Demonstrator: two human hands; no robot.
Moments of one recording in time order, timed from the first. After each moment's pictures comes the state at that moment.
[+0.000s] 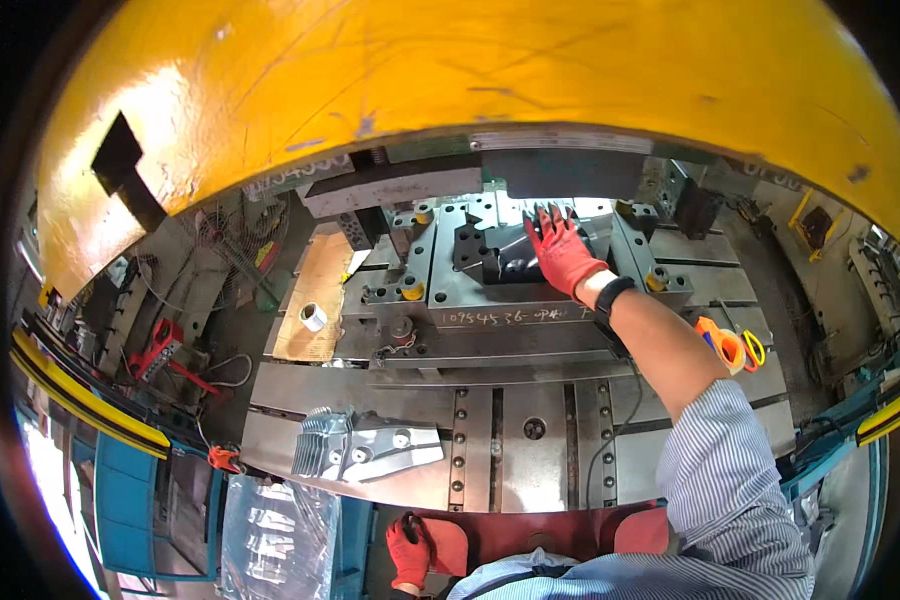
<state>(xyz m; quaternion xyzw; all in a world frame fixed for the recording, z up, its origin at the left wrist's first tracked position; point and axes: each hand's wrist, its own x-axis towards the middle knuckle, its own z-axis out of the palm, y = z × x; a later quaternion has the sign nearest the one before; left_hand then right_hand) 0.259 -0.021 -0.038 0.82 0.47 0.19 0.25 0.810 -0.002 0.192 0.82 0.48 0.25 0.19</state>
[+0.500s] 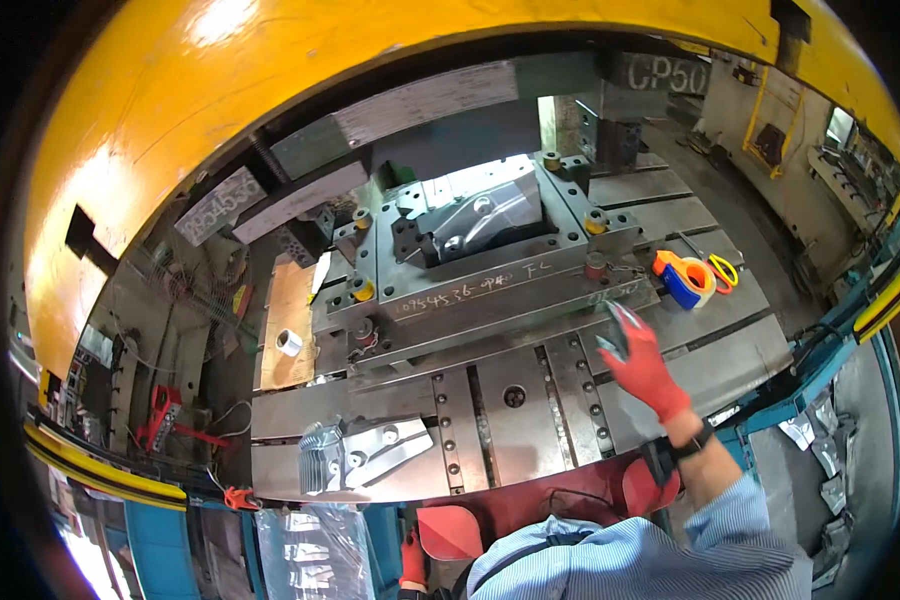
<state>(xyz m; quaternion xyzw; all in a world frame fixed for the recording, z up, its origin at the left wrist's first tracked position) 0.194 0.016 -0.113 0.59 0.51 0.11 0.62 0.668 -0.266 0.129 0.87 0.32 0.11 -0.35</state>
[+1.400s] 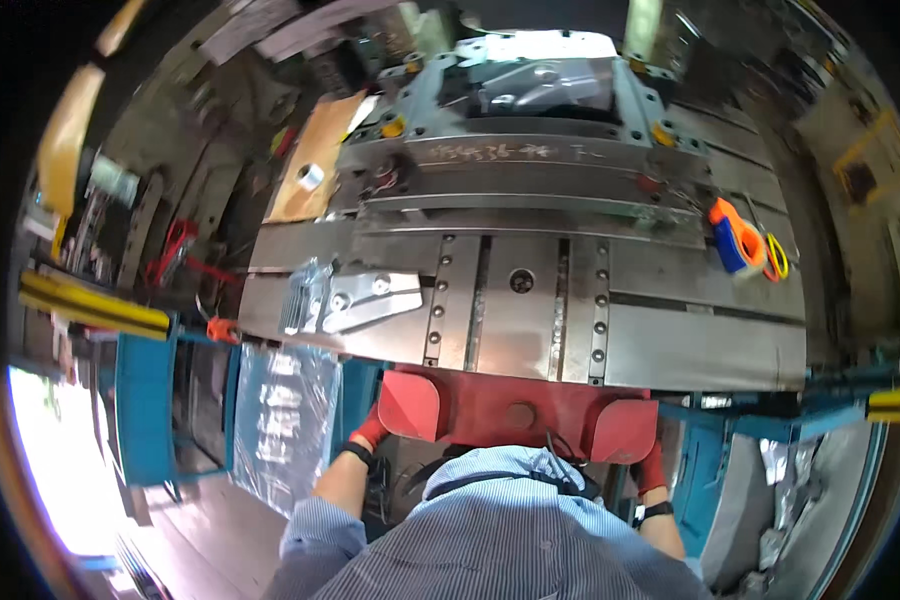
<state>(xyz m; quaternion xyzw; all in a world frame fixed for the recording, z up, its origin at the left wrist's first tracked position) 0.213 0.014 -0.078 0.80 0.34 -0.10 0.49 0.506 -0.563 -0.262 0.68 -0.07 -0.31 -0.66</state>
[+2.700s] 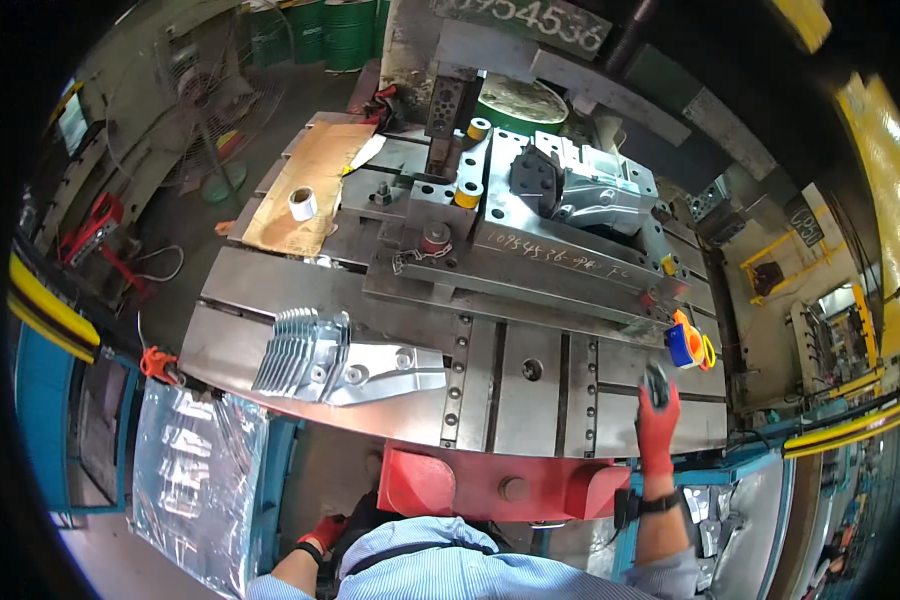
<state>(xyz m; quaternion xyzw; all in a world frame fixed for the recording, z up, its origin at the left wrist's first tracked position) 0.044 0.039 -0.204 0.74 0.36 -0.24 0.51 0.592 -0.253 0.120 0.88 0.21 0.09 -0.41</state>
